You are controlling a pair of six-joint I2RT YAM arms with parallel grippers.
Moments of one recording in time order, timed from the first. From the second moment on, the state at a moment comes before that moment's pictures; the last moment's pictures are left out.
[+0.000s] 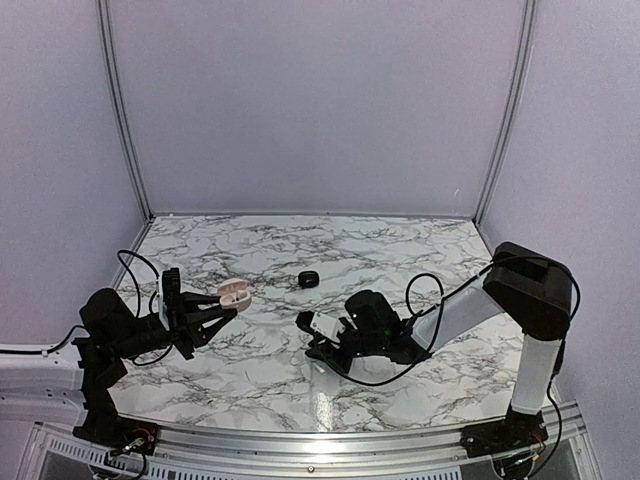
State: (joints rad) left arm -0.83 0.85 0.19 0.79 0.38 0.01; right arm 0.97 1.92 0.80 0.49 -0.22 -0.23
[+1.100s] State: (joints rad) left arm -0.83 0.85 0.19 0.79 0.38 0.01; right arm 0.96 1.91 0.79 0.47 -0.21 -0.18
